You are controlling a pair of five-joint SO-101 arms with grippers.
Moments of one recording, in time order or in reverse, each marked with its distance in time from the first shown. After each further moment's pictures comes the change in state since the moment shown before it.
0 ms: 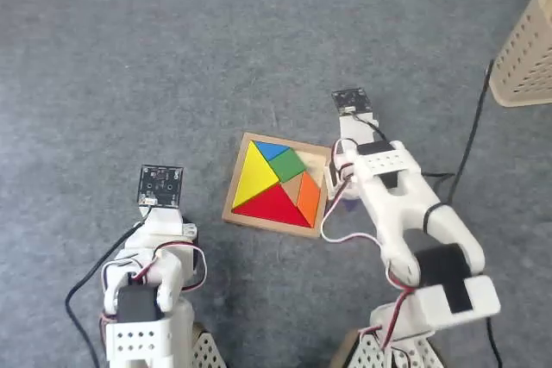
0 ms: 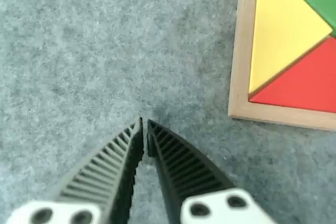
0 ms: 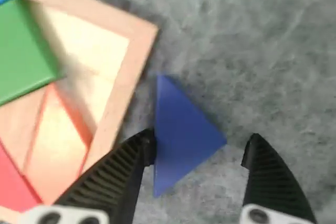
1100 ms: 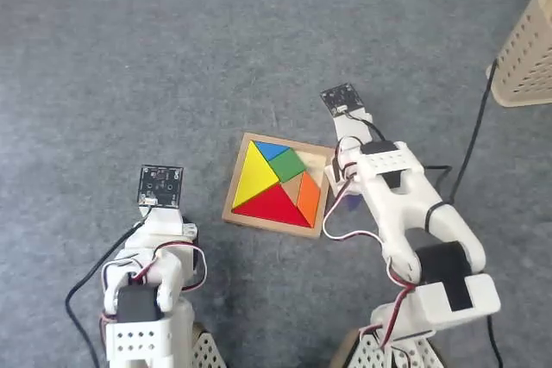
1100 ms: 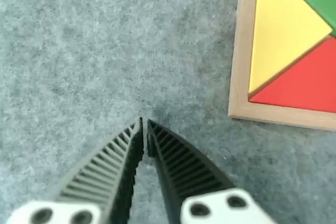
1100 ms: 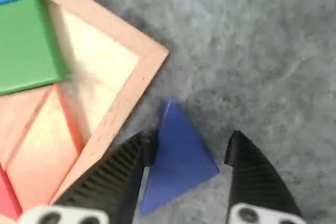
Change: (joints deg) left arm 0.0 0.0 0.0 0.0 0.0; right arm 0.8 0.2 0.2 -4.2 12.3
